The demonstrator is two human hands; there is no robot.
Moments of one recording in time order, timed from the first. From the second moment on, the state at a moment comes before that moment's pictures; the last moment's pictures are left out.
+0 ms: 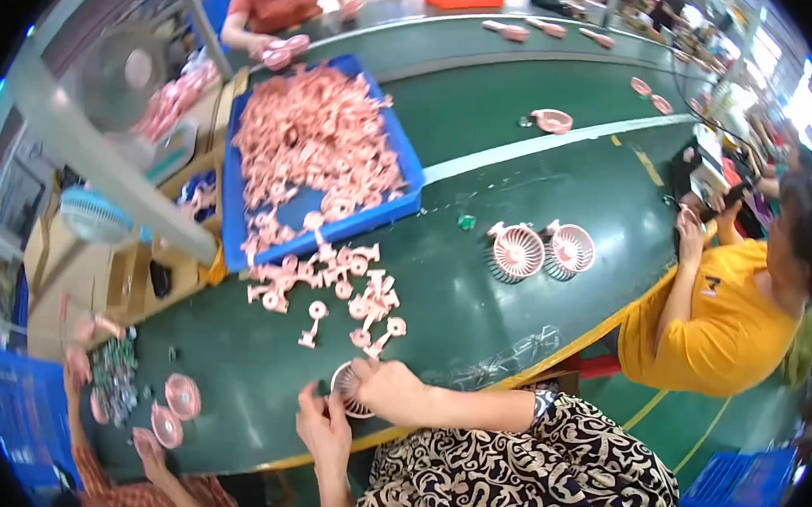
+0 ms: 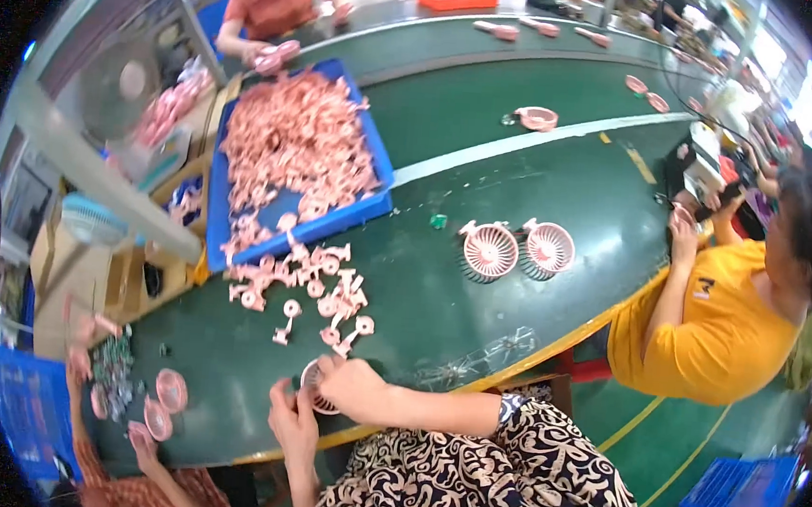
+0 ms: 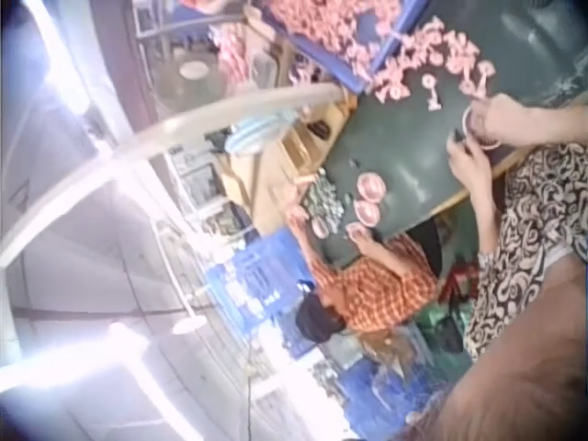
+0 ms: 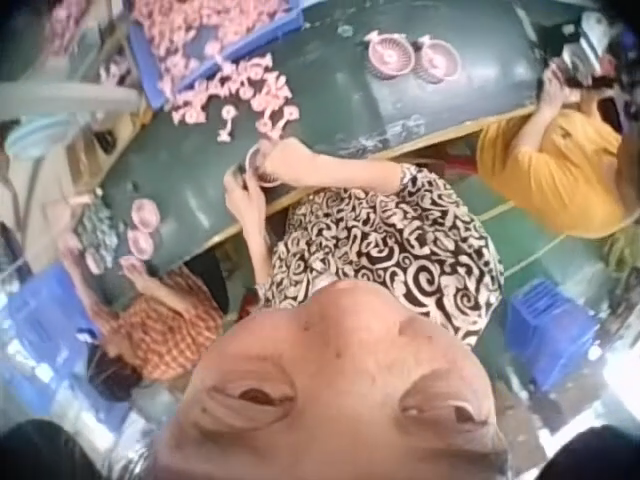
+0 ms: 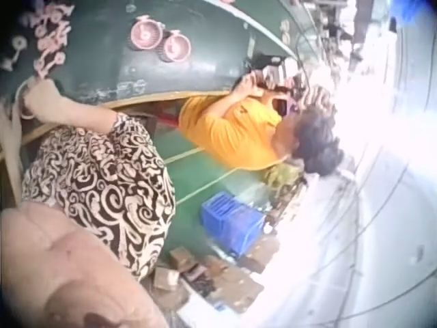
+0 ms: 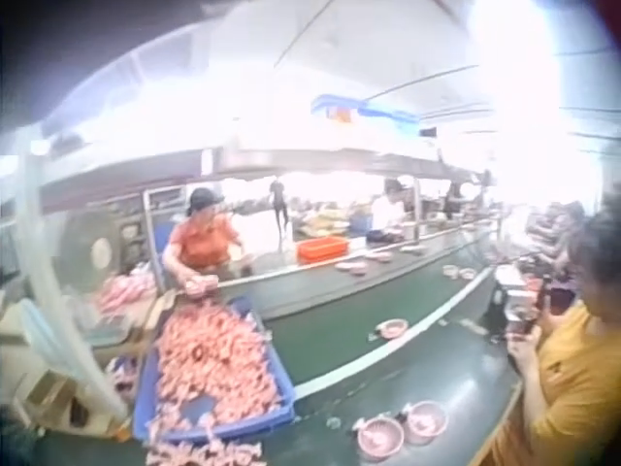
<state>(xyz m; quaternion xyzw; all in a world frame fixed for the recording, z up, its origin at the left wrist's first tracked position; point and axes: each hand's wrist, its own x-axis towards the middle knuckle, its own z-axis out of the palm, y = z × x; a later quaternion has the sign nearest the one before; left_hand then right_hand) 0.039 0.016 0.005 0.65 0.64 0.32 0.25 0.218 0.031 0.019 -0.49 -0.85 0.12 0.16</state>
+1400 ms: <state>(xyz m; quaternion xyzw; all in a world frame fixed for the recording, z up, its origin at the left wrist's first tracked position) -0.171 0.103 -0.021 0.66 0.71 0.24 -0.04 0.296 0.060 0.030 -0.57 -0.72 0.06 0.39</state>
